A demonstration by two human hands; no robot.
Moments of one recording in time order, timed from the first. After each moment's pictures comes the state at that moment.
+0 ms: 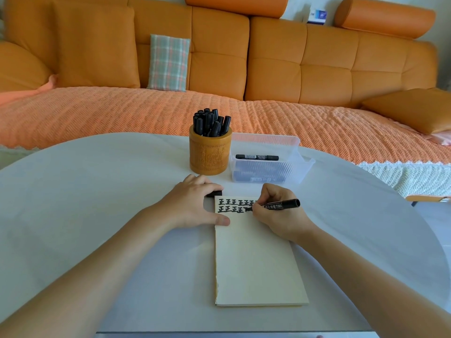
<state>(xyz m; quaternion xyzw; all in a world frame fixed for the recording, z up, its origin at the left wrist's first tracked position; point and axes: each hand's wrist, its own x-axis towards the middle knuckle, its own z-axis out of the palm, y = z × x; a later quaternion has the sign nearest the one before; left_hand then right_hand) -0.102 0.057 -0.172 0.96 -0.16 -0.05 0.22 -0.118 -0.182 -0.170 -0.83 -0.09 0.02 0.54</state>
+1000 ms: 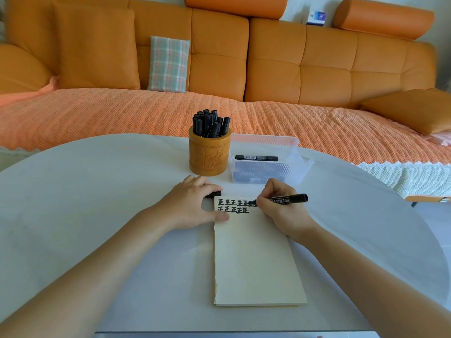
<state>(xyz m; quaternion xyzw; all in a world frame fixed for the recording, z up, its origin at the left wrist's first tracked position) -0.105 0.058 -0.172 0.96 -0.17 -0.03 0.23 -0.116 -0.186 -0.167 -0.78 -0.10 0.02 0.61</state>
